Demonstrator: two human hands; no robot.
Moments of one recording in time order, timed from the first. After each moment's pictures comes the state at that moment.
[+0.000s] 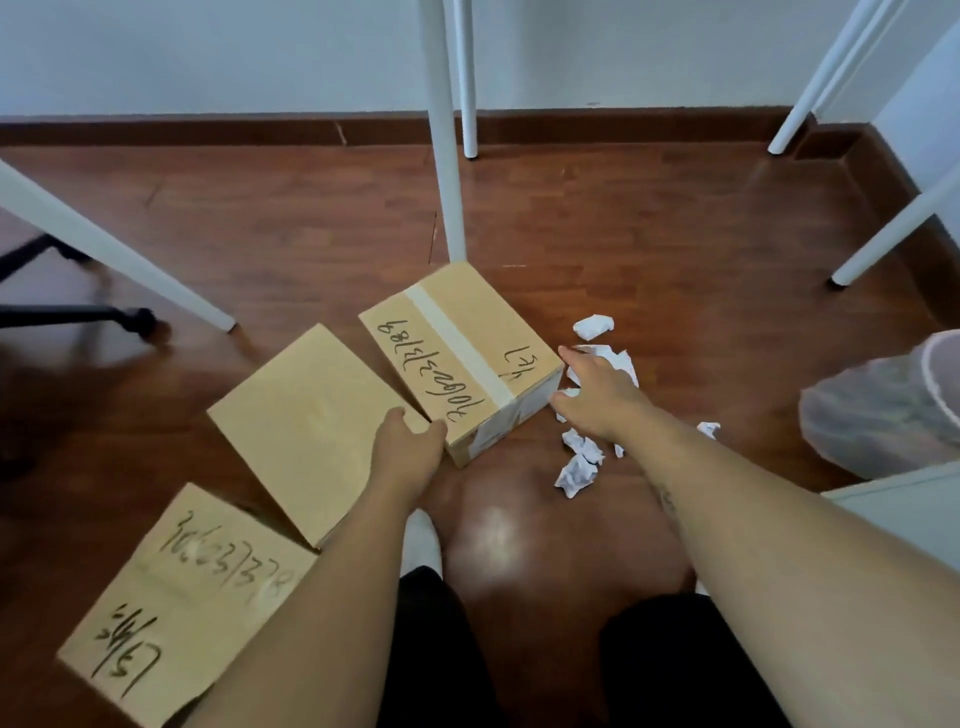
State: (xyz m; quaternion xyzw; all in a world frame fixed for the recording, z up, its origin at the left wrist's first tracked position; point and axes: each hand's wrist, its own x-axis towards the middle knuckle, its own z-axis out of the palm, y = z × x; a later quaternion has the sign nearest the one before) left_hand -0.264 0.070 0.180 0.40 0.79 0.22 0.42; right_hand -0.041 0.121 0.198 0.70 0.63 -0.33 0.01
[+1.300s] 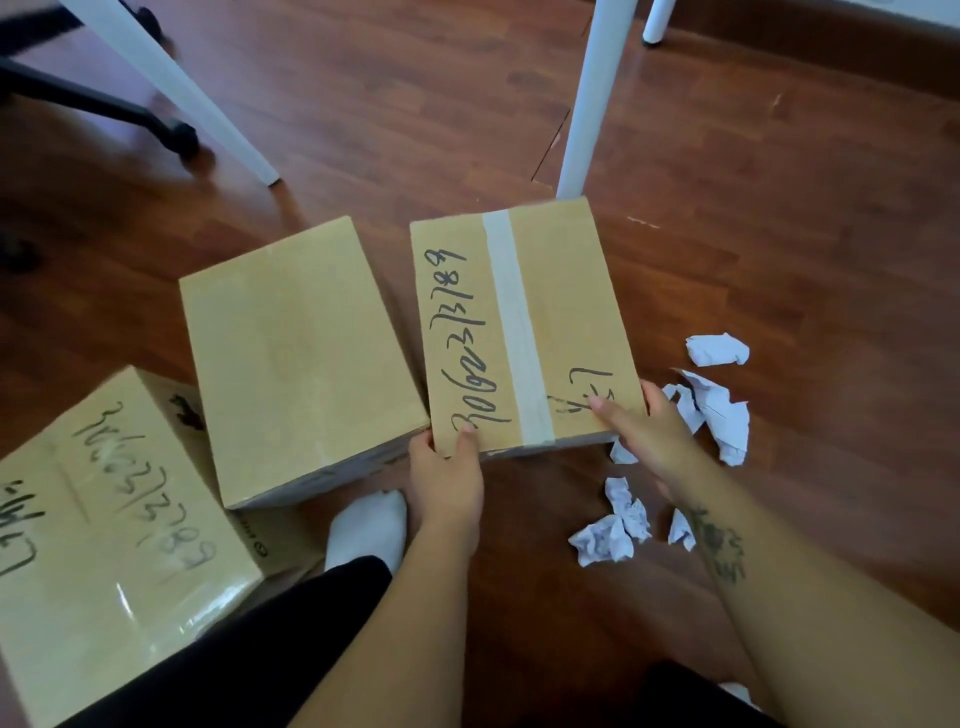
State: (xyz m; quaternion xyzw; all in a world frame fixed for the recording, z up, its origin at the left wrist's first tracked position) left_hand -0.198 0.122 0.018 0.00 0.83 0.42 0.37; right_hand -0.023 0.238 -0.001 0.65 0.44 -0.60 -0.15
